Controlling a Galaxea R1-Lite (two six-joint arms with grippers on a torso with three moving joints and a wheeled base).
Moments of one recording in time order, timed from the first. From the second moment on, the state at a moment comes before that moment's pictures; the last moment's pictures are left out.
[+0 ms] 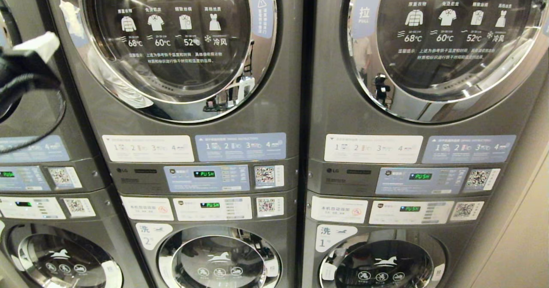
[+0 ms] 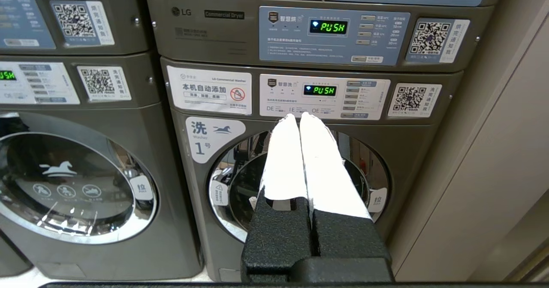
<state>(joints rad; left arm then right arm) 0.11 1.41 -0.83 -0.90 -0.18 0.05 -0.01 0.00 -0.03 0.07 0.00 -0.03</state>
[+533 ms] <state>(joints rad) 0.06 0.61 -0.11 -0.29 -0.10 0.07 -0.01 0.00 -0.03 0.07 0.00 -0.01</state>
